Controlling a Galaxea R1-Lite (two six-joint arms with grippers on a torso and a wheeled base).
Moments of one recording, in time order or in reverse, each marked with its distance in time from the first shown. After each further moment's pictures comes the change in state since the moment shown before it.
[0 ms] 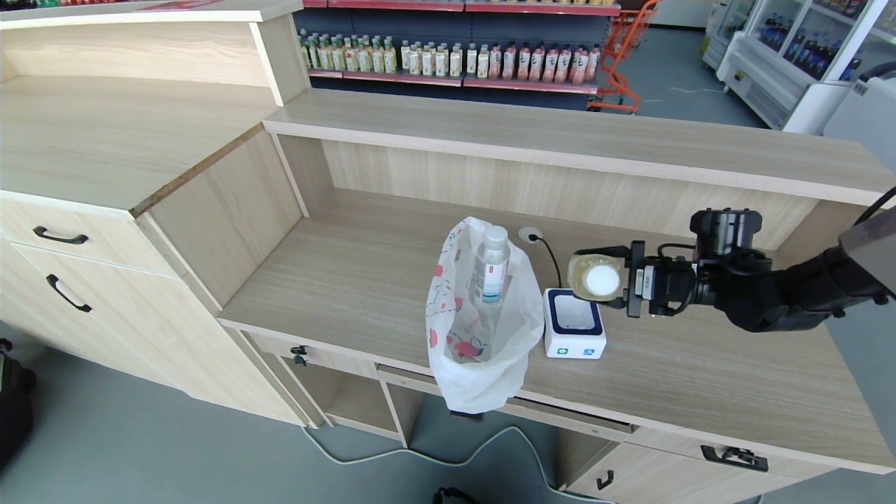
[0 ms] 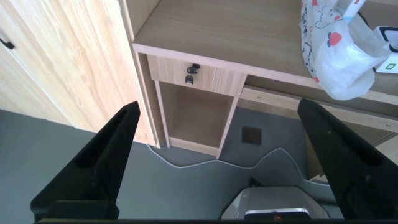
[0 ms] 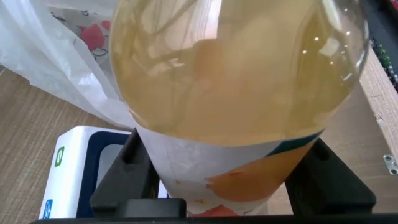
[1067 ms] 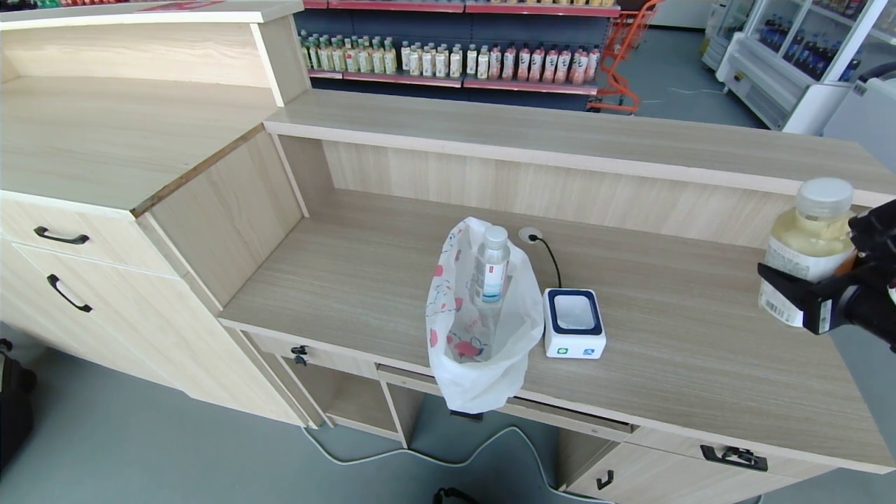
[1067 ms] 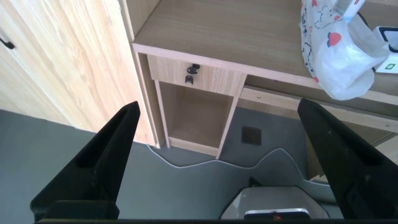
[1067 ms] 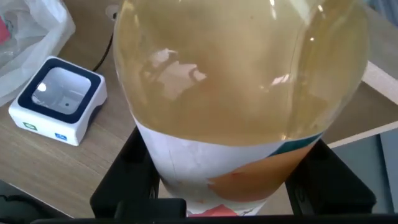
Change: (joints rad) left arm 0.000 0.000 0.000 0.000 0.000 0.000; right arm -0.229 -0.684 0.711 -0.296 -0.827 0.912
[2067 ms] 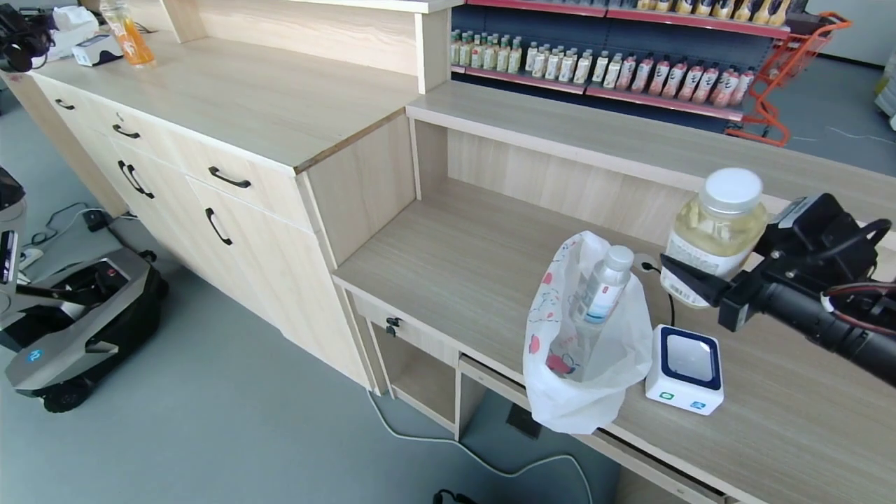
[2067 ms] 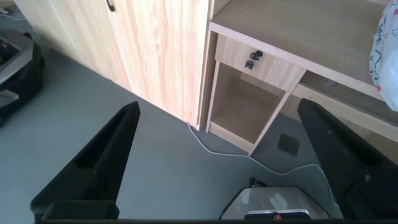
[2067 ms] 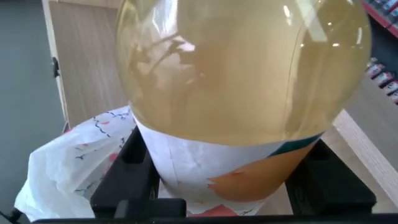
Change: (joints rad) left arm 0.000 0.000 0.000 0.000 0.000 0.000; right arm 0.336 0.061 0.006 -0.179 0.069 -0.098
